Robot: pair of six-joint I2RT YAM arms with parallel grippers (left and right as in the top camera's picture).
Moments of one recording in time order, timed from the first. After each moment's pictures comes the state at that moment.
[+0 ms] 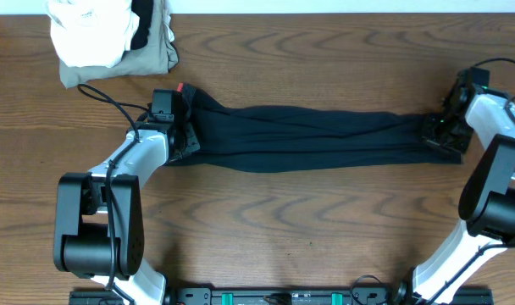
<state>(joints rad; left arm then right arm) -0.07 1.80 0.97 -0.41 -0.04 -0.44 -0.32 2.04 1.38 -0.82 0.05 0.17</state>
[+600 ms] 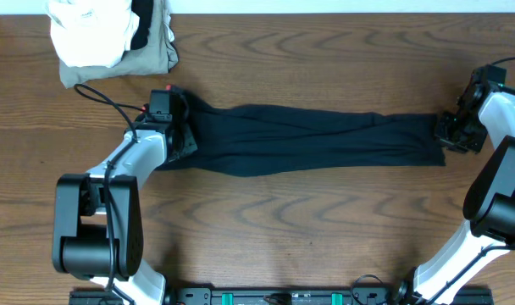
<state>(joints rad) -0.06 1.78 0.97 -0.45 -0.06 -0.44 -0.36 2.04 1.44 -0.90 0.09 0.16</state>
